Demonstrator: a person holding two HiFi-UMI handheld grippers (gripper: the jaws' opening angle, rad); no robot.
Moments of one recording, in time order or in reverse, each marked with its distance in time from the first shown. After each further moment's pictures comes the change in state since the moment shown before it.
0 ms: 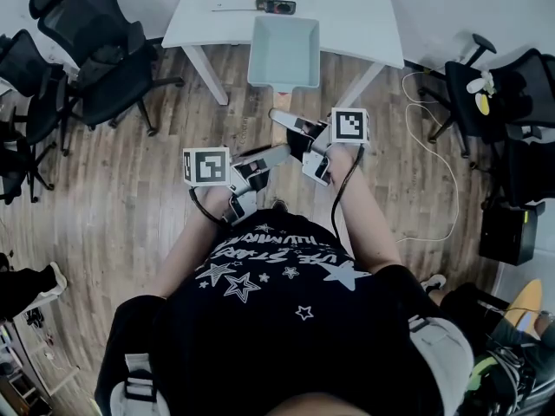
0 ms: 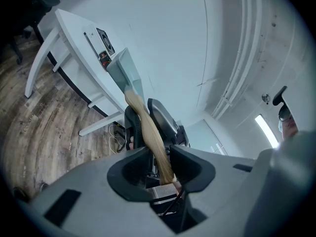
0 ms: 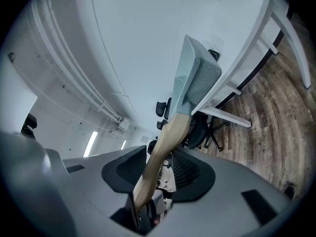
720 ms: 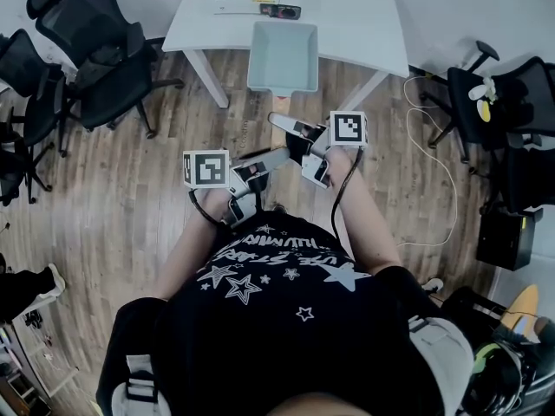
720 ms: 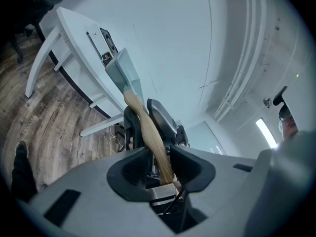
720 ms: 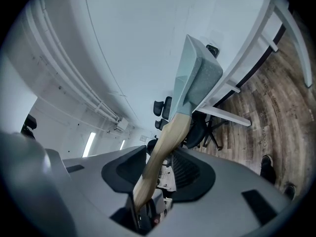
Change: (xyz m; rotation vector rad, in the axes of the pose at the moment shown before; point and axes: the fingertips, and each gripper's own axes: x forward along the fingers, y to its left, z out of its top) left arm 0.004 0.017 -0.003 0.010 -0.003 0.001; right arm 0.002 -0.016 -0.003 0.000 0.015 0.012
